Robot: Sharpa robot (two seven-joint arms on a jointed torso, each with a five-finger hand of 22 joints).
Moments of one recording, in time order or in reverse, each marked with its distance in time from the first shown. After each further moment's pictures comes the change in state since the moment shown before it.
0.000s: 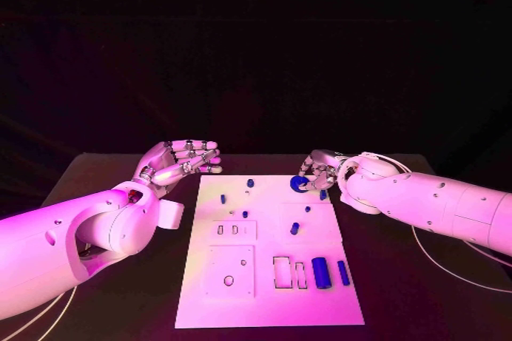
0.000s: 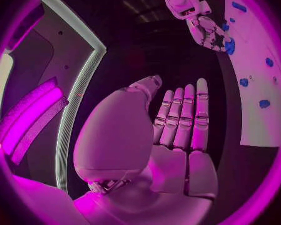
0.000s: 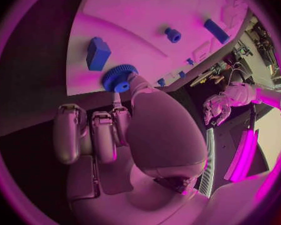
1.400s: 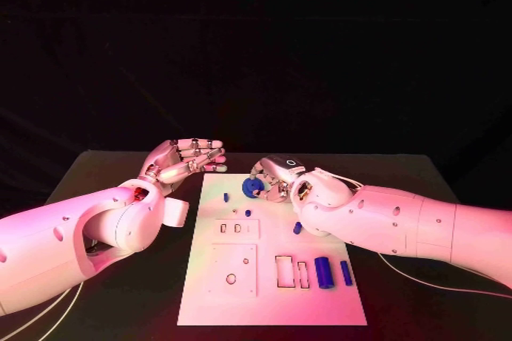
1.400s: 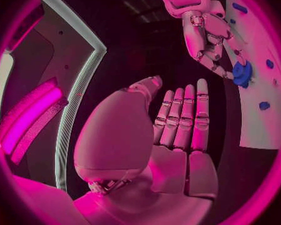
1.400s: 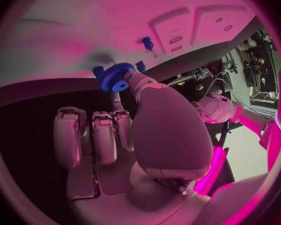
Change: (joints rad) left arm 0.000 0.013 0.000 -0.005 0.000 0.002 -0.004; left_hand -0.004 0.004 0.005 -0.005 0.000 0.000 0.000 0.000 0.001 0.000 0.000 0.000 0.000 0.000 0.000 -0.004 0.002 0.000 -0.007 0.000 0.004 0.003; right arm -0.039 0.145 -0.009 0.171 -0.246 -0.245 -0.096; right_hand -0.028 -0.087 0.251 -0.041 0.012 0.051 -0.004 0.007 -0.020 0.022 -0.013 0.058 -0.001 0.004 -0.004 0.008 0.001 -0.016 0.019 -0.012 0.050 0.000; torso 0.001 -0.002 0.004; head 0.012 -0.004
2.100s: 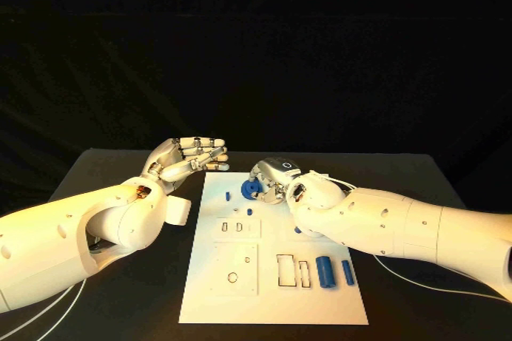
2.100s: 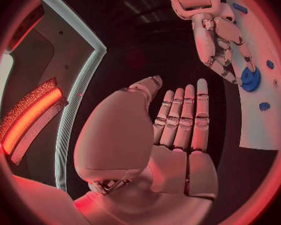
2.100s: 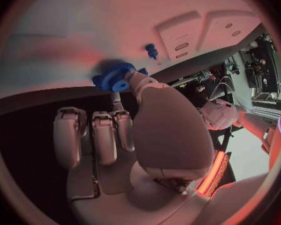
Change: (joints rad) left arm 0.000 0.001 0.000 -0.001 0.000 0.000 0.000; left_hand 0.000 0.000 0.000 0.000 0.000 0.000 0.000 0.000 0.000 0.000 0.000 0.000 0.000 0.000 0.000 0.000 0.001 0.000 0.000 0.000 0.004 0.001; right arm -0.020 0.056 0.001 -0.073 -0.008 0.007 -0.006; right_hand -0.009 -0.009 0.008 -0.002 -0.006 0.009 -0.002 -0.007 0.000 0.000 0.000 0.000 0.000 0.000 0.000 0.000 0.000 0.000 0.000 0.000 0.000 0.000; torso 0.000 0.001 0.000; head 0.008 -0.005
